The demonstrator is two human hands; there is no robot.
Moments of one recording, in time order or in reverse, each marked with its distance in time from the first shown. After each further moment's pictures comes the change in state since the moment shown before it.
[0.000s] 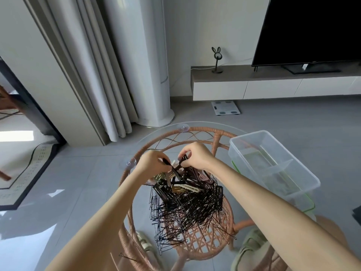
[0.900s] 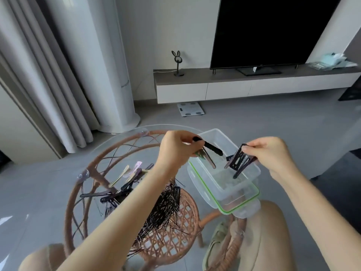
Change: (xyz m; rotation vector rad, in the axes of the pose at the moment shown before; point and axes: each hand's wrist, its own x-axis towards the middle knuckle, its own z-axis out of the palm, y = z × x) left_hand -0.038 0.176 0.048 -0.594 0.047 0.300; right_hand -0.148 0.119 -0.153 0.452 0.683 0.395
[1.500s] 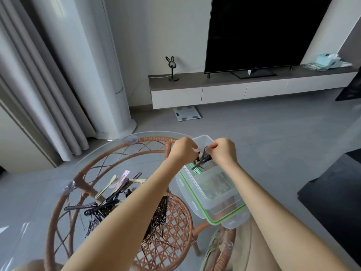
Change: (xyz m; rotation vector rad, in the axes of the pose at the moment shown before) left_hand 0.074 -0.022 0.065 0.665 -0.217 -0.044; right_hand 0.052 0.012 0.071 -0.358 -0.026 -0.109
